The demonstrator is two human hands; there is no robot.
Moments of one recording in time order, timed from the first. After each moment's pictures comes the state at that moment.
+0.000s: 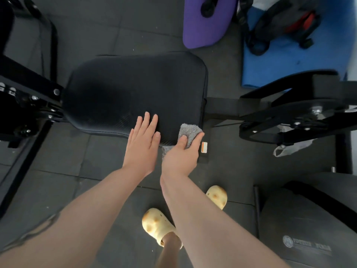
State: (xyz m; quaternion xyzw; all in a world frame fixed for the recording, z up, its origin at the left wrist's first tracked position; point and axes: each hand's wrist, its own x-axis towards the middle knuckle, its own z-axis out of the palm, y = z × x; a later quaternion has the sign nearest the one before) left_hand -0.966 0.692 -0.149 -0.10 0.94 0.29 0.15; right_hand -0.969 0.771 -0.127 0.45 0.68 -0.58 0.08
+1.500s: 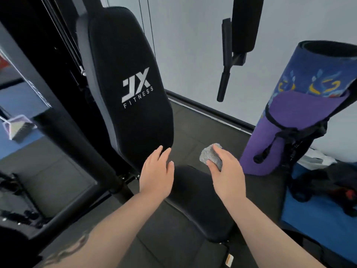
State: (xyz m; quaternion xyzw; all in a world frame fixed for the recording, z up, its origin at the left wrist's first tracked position) left_hand -0.935 0.612 0.209 -0.33 0.90 0.24 -0.12; right_hand -1.044 0.757 0.201 -0.23 0.89 -0.39 0.01
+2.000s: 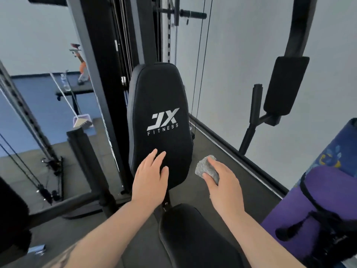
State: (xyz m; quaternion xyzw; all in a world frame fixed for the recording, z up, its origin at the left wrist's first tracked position) left_hand -0.968 0.626 0.279 -0.46 0.82 0.20 -0.28; right_hand -1.129 0.732 0.269 -0.45 0.80 -0.40 0.05
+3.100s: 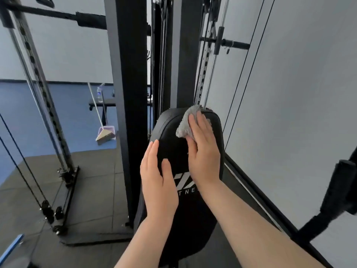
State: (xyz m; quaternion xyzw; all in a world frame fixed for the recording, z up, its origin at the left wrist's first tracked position) left_hand -1.044 0.456 0.347 -0.46 0.57 0.27 -0.63; right_hand -1.152 0.424 0.372 -0.62 0.55 -0.54 -0.14
